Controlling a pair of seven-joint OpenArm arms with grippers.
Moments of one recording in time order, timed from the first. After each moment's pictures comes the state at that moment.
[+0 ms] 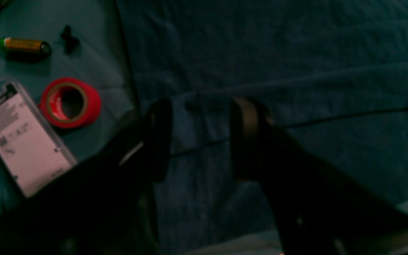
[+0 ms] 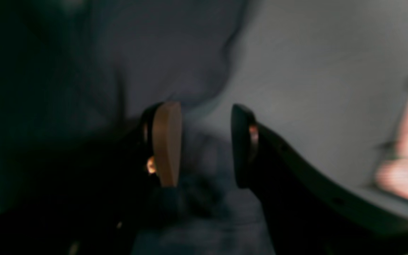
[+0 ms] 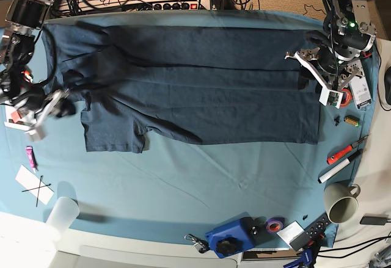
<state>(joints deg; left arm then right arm) 21.0 -12.2 -15.2 121.7 -21.8 -15.0 58.2 4.5 34.4 26.1 86.1 50.4 34.8 -75.1</state>
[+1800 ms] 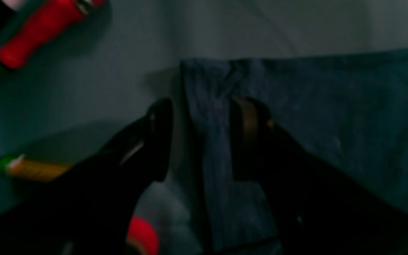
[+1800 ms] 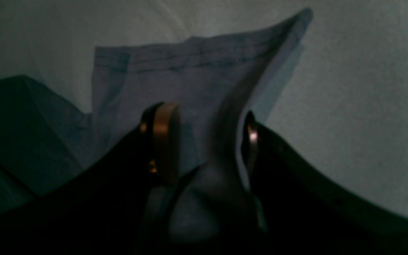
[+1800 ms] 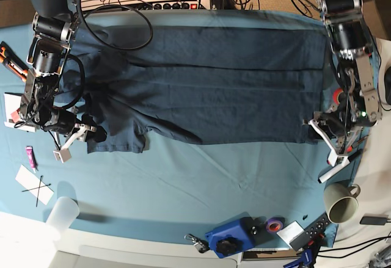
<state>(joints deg) -14.3 -15.9 -15.1 74.8 -19.9 -25.5 59.5 25.1 25.8 16.8 45.5 41.3 38.5 -59.9</state>
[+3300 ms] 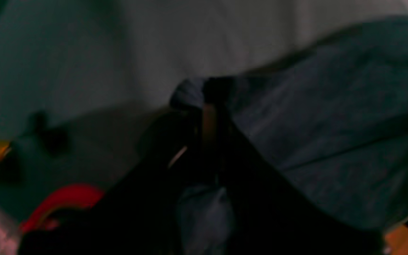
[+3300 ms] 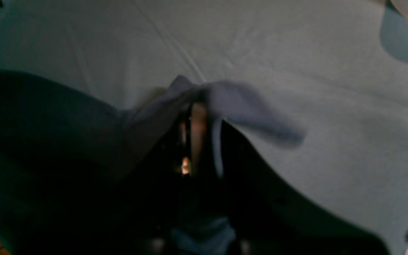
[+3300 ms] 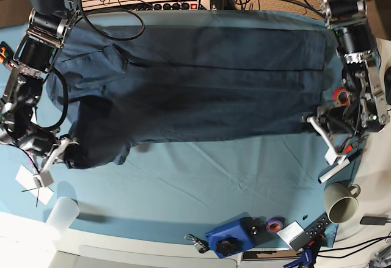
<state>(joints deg) -13.1 -18.2 -15.2 82.3 -36.0 -22.4 78.2 23.1 27.9 22.3 76.4 52.4 39.5 -75.8</state>
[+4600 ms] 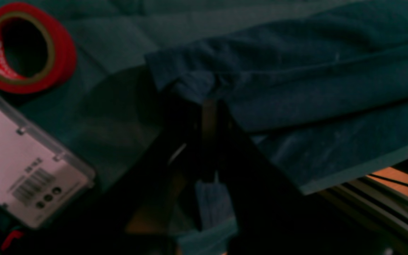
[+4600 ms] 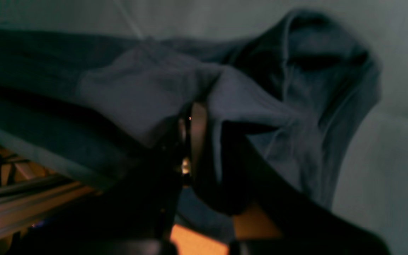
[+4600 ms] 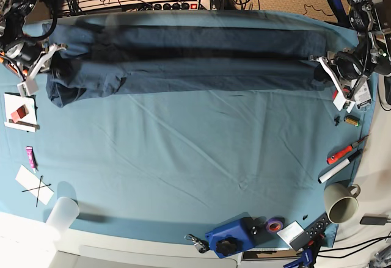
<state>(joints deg) 11.6 -20.2 -22.0 102.2 -42.0 -26.0 77.5 -18.3 27.5 43.1 100.9 63.3 40.0 -80.2</state>
